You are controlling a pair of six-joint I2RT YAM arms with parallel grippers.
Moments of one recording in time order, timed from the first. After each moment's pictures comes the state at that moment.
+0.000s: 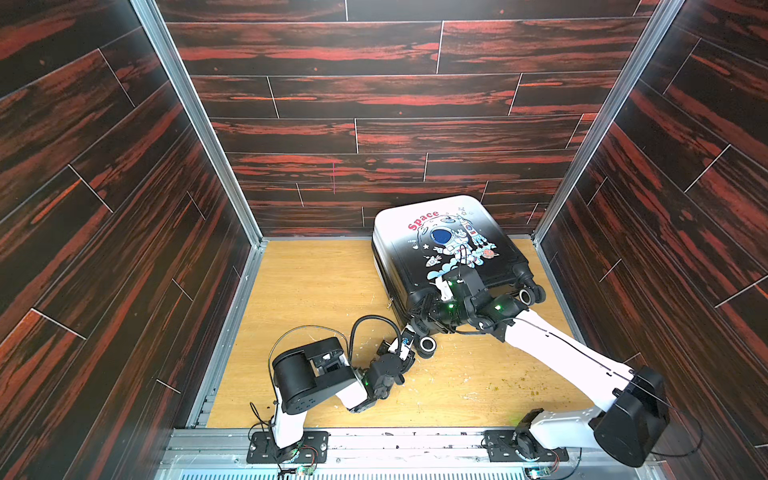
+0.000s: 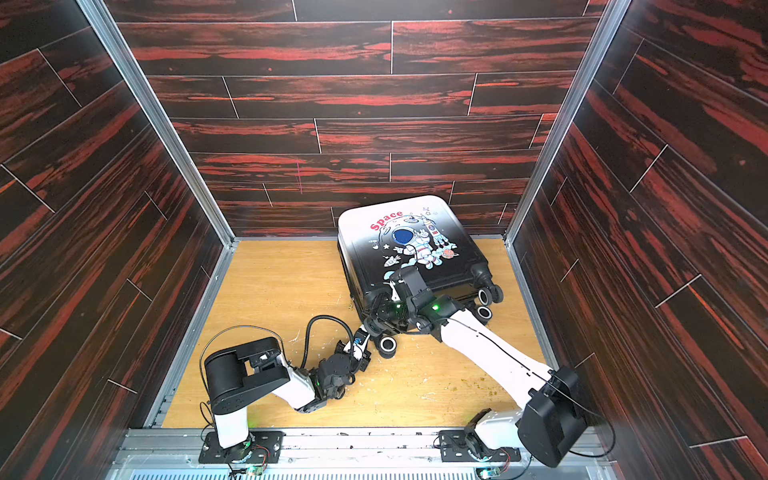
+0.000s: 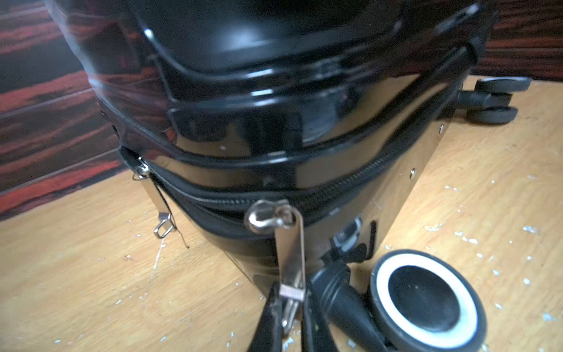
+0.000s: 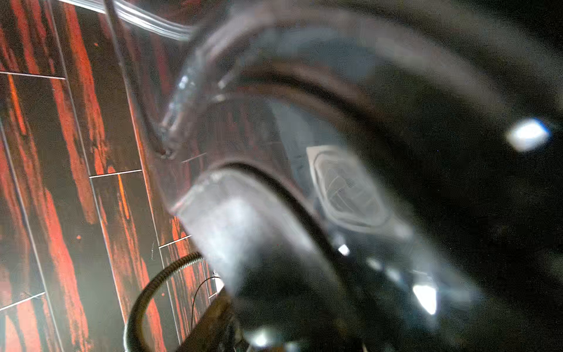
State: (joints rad) left arm -1.08 1.90 0.48 1.22 -0.61 0.09; right arm 0.71 1.38 1.15 -0.56 -0.33 1.05
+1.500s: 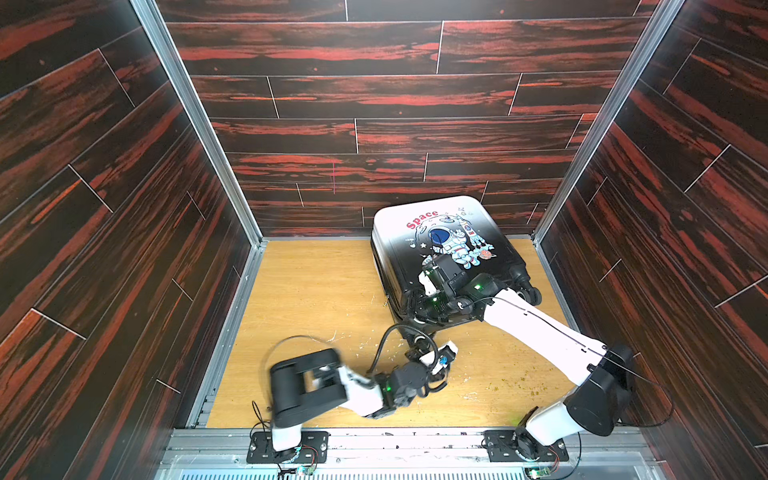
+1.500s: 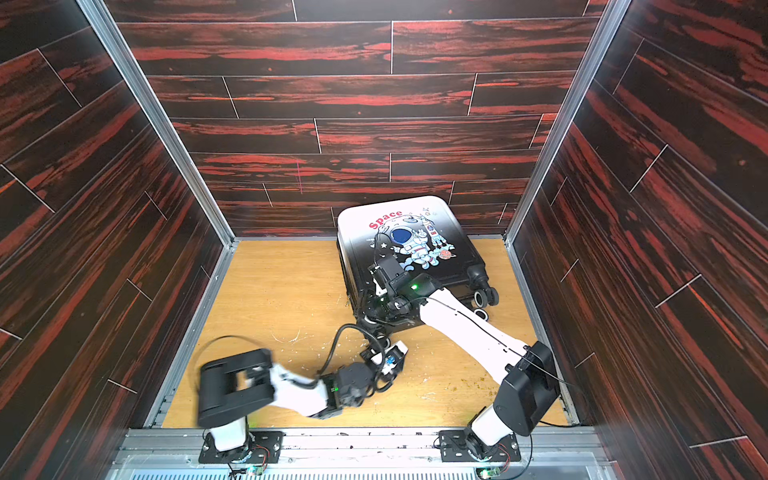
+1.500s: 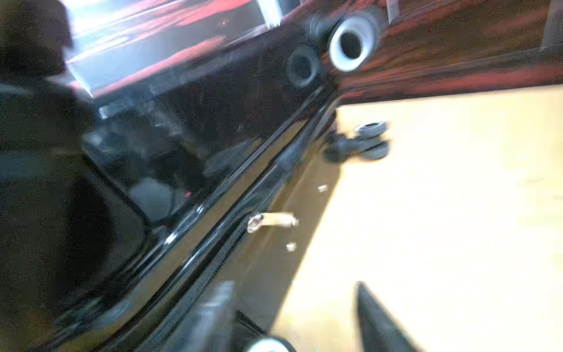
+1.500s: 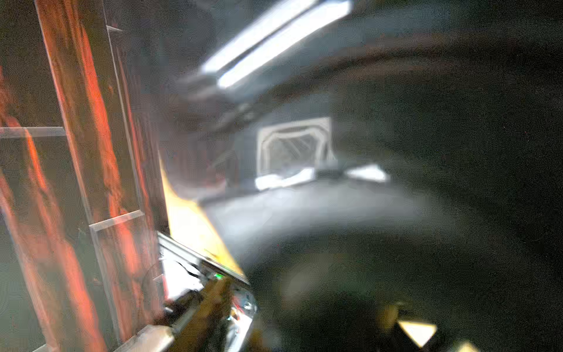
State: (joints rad) left arm -1.26 1.74 0.61 0.99 -0.50 0.28; right arm 0.77 1.55 1.43 -0.85 -0.24 0.83
